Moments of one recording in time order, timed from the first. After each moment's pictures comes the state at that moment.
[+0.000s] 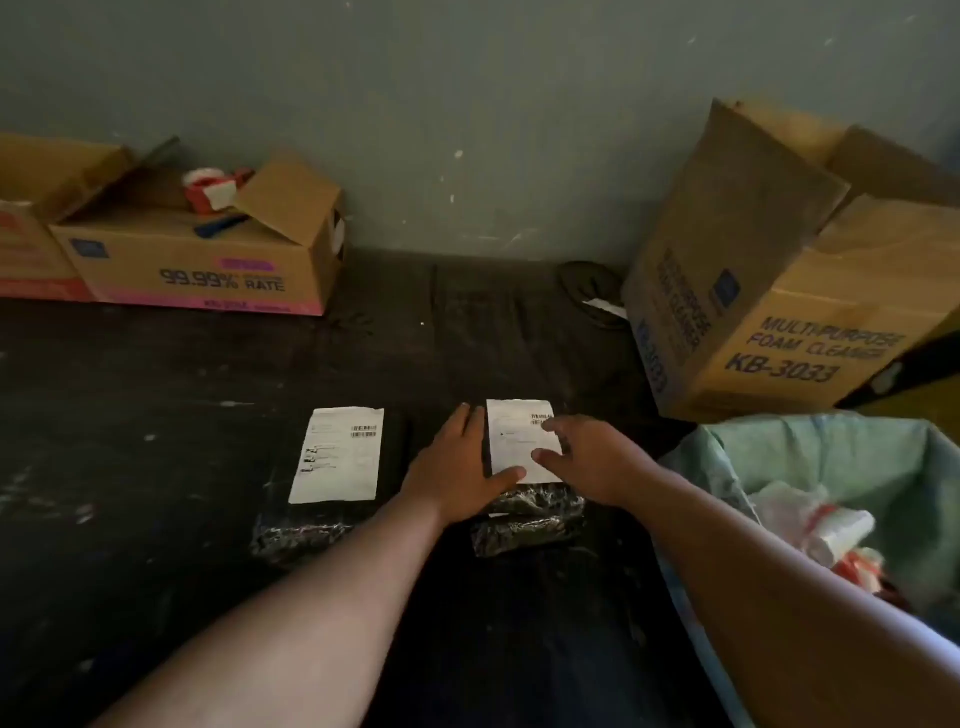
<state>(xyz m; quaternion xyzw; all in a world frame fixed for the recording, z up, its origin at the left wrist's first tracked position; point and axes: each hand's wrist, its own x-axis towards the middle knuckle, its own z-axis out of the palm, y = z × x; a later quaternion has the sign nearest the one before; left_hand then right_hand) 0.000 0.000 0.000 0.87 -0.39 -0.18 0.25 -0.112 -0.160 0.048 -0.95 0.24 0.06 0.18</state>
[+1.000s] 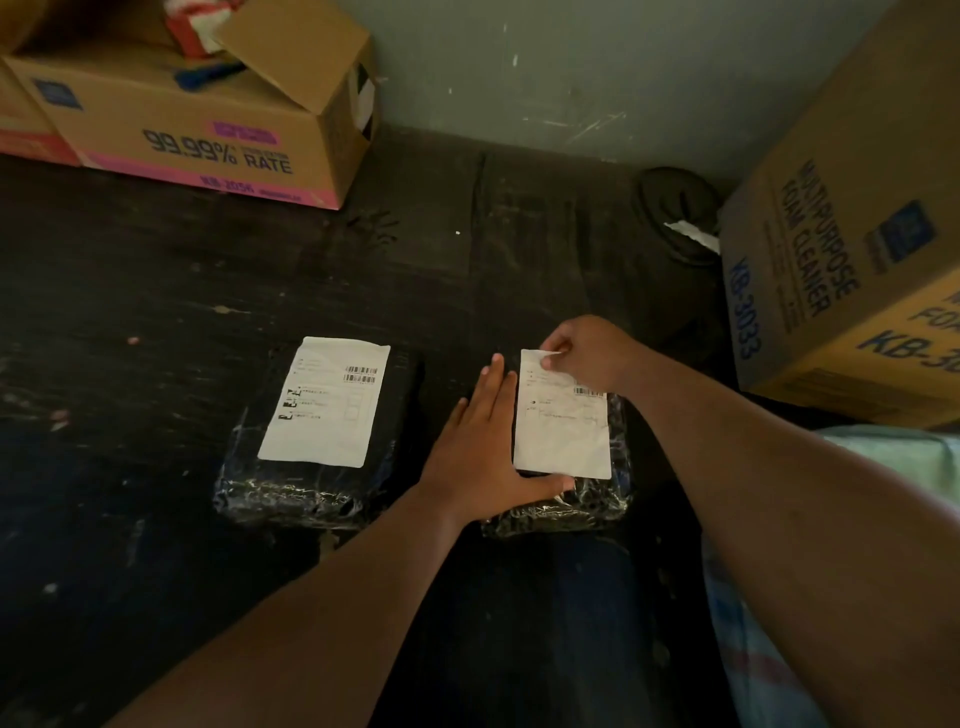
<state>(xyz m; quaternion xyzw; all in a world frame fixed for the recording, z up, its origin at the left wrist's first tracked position) 0.010 -0.033 -0.074 0.86 -0.39 -0.16 0.27 0.021 -0.223 -0.002 -0.92 0.24 0.14 0.26</state>
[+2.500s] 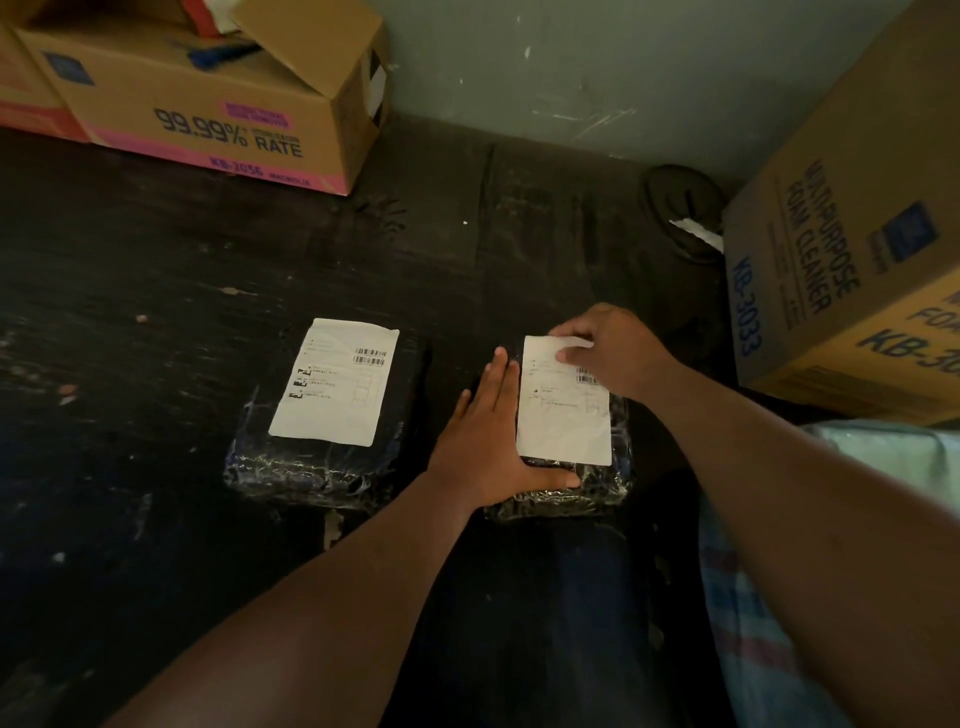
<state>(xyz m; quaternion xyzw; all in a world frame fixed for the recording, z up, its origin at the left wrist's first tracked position) 0.007 -0.033 -0.079 0.87 -0.37 -0.19 0.27 -0.001 -0.223 0.004 -0.97 0.18 0.07 0.17</state>
